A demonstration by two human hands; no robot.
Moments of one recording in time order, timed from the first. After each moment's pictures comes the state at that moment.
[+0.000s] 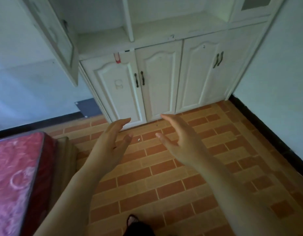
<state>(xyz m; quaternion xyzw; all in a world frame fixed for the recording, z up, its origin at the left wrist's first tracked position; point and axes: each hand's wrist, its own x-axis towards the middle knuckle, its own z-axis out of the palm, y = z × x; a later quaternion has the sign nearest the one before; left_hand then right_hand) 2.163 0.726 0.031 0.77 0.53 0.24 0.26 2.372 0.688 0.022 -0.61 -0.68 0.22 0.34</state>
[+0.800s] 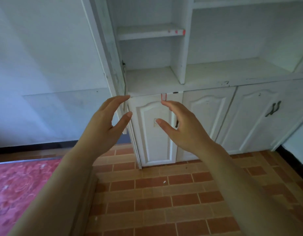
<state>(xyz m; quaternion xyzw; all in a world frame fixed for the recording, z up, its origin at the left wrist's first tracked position) 2.020 0.970 0.121 0.77 0.52 0.36 0.10 2.237 0.978 0.093 -0.49 -0.77 0.16 0.38</state>
